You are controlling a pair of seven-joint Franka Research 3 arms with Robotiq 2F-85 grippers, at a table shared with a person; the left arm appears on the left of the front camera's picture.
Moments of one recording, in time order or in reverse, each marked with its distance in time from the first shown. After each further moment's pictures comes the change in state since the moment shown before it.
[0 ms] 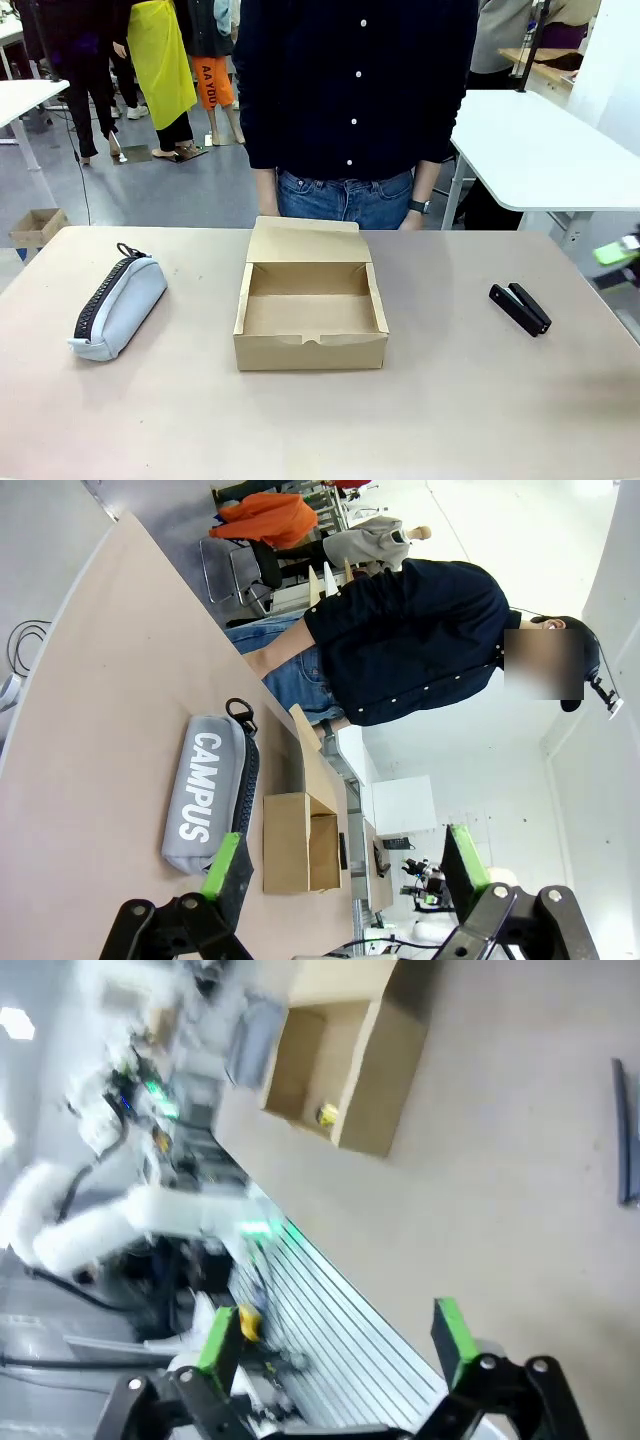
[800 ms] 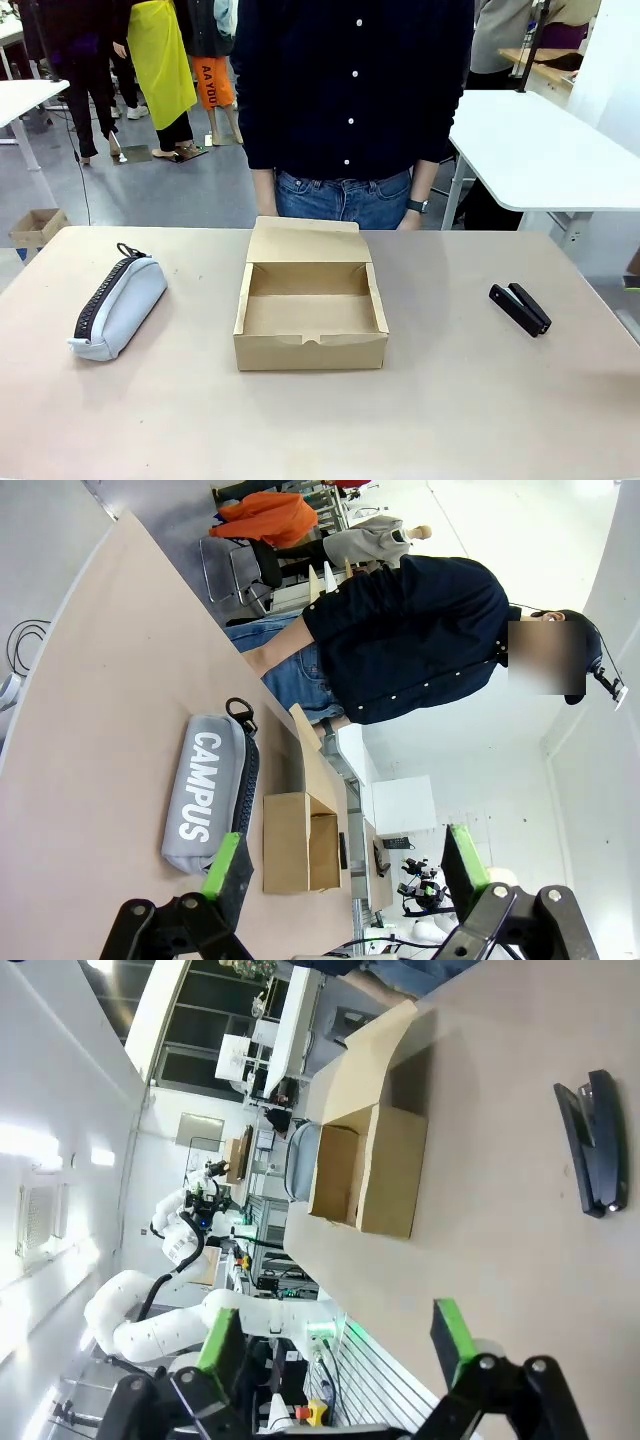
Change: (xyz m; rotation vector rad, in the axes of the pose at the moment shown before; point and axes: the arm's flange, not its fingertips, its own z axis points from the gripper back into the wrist) left arm 0.000 0.000 0.000 0.000 0.001 0.000; right arm -0.025 -0.049 0.032 0.148 -0.274 -0.141
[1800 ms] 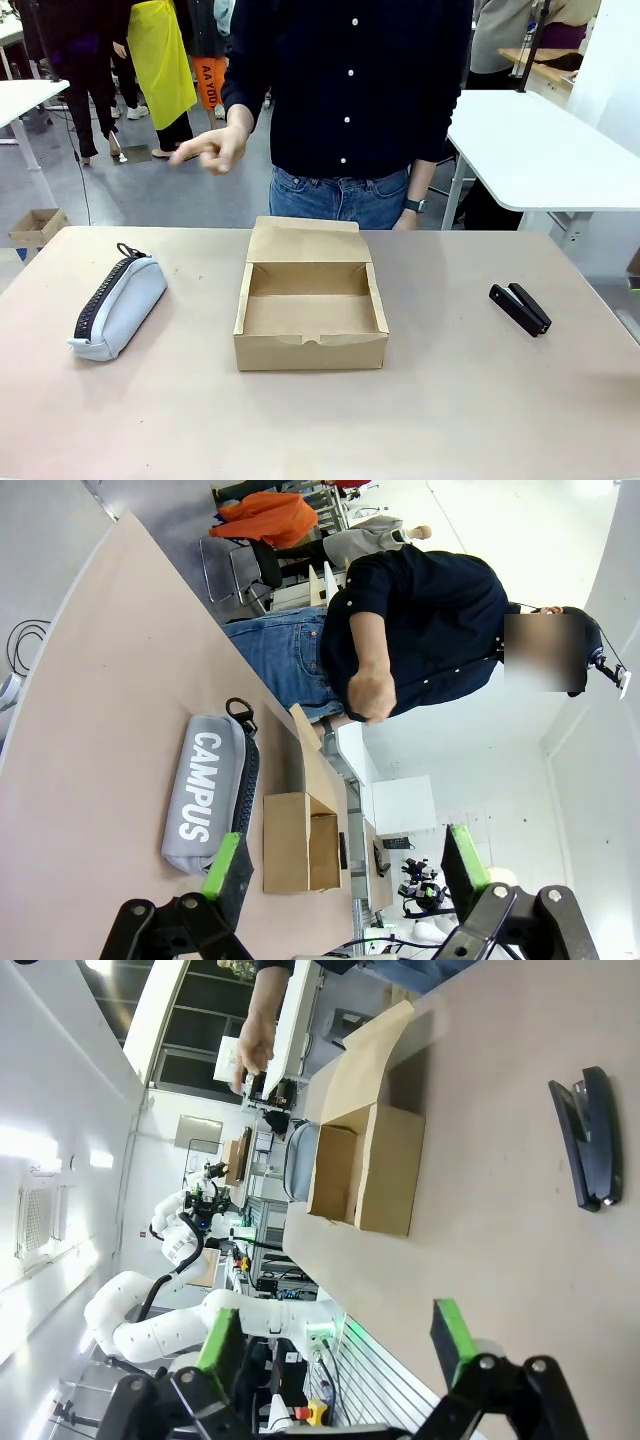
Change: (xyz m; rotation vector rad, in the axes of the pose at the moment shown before) left arm 0.000 0.000 0.000 0.000 0.000 0.000; right arm -0.003 -0.001 0.006 -0.002 -0.008 -0.005
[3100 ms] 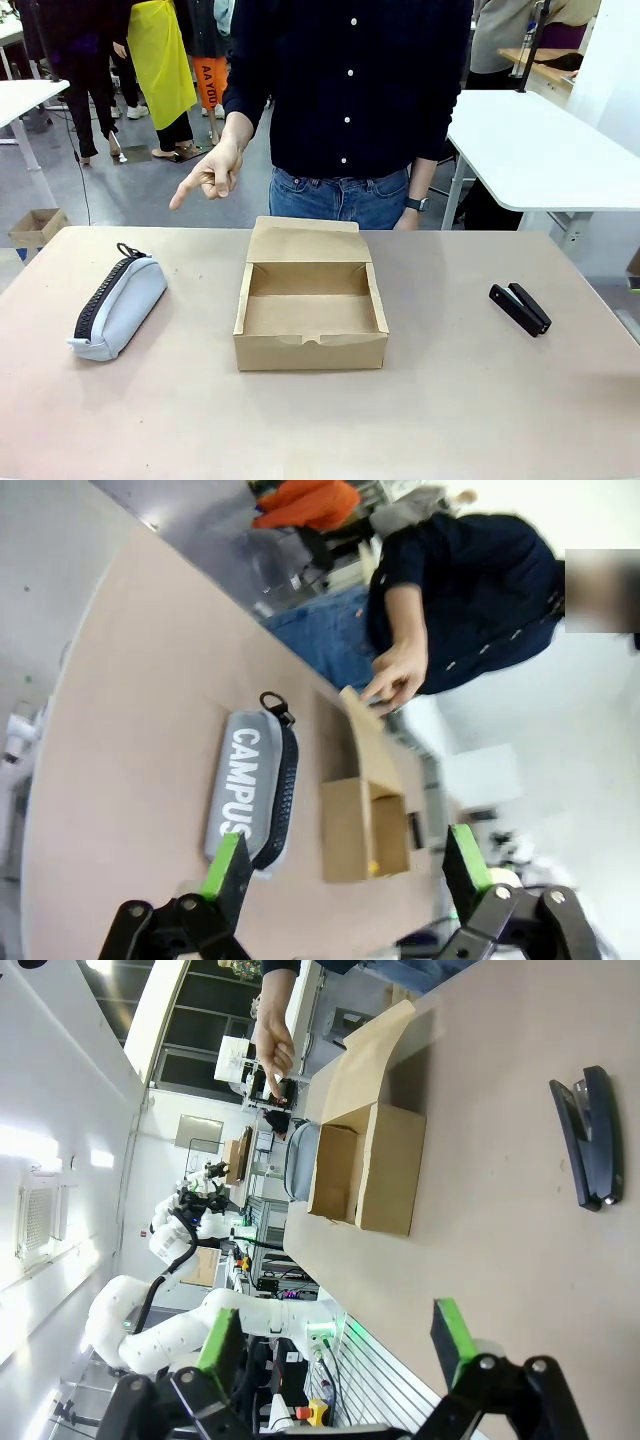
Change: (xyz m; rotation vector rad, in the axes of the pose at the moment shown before) left arm 0.000 -0.056 -0.027 0.198 0.075 -0.196; right arm 0.000 0.000 0.000 0.002 0.001 -0.001
